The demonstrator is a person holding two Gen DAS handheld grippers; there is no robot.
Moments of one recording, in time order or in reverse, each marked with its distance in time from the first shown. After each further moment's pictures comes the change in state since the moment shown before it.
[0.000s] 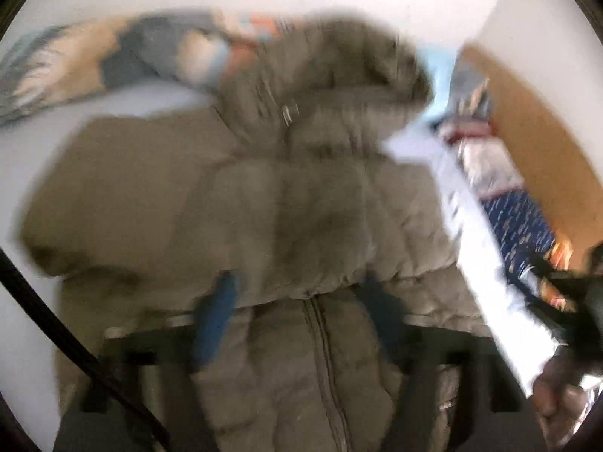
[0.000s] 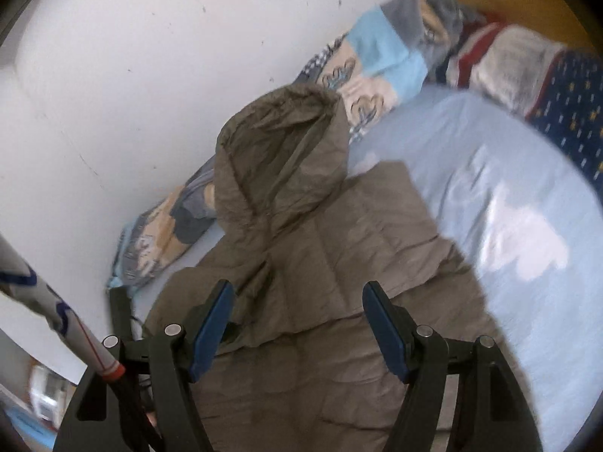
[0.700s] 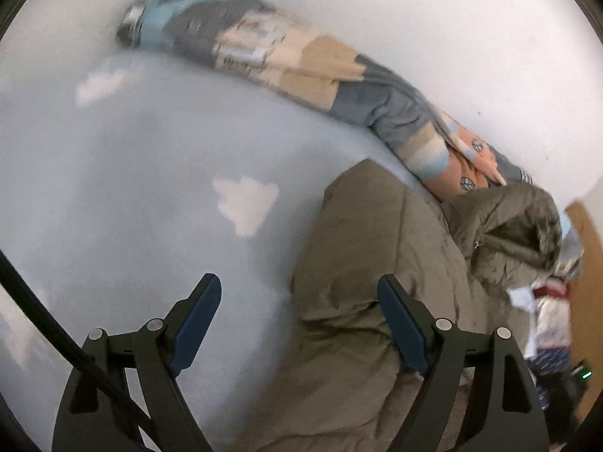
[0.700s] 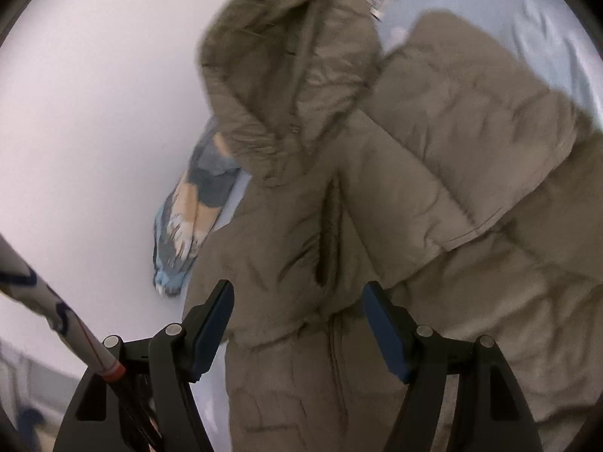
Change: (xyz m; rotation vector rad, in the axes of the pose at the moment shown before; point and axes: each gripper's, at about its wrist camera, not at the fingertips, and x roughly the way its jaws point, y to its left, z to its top) left arm -0.037 0.223 -0.017 -0.515 -0.167 0.230; right arm 0.125 0.010 -0.040 0.288 0.228 0.121
